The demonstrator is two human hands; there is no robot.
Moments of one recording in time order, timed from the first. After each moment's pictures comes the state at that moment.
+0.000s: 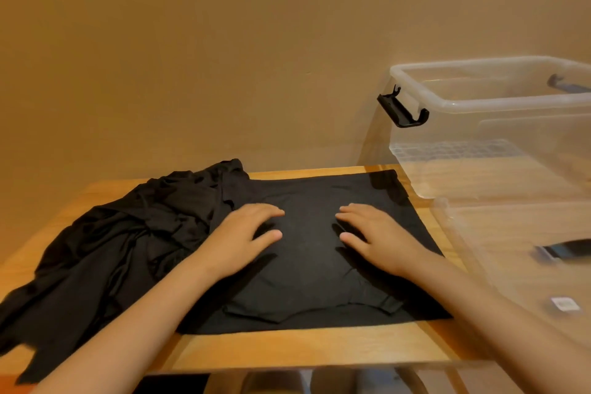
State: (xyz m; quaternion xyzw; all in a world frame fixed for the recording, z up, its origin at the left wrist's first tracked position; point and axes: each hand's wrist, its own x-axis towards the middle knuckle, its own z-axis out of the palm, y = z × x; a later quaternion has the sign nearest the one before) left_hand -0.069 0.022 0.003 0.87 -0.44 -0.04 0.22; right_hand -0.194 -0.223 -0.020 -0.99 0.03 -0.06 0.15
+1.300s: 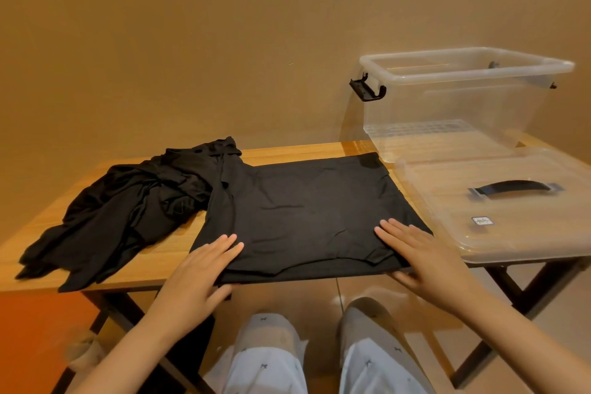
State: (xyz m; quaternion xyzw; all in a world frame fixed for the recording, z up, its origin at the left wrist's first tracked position) left_hand -0.189 0.135 -0.071 0.88 -0.45 0.07 0.12; right_hand -0.373 -0.225 -0.081 -0.98 0.03 -0.17 0.02
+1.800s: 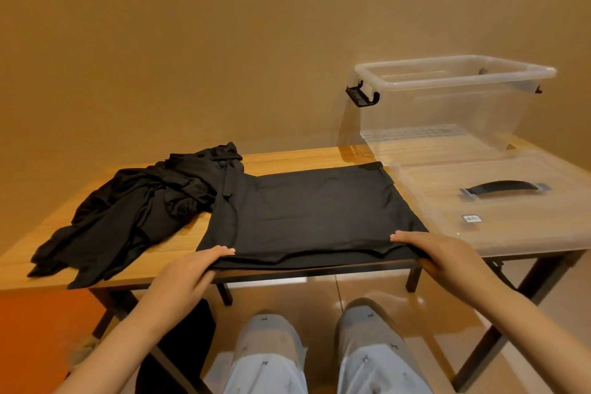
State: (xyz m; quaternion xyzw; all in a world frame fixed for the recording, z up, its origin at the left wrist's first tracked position) left_hand -0.203 0.146 -0.041 0.89 -0.40 0.04 0.20; right_hand -0.400 -0.234 -0.061 -0.97 0.04 -0.23 0.11
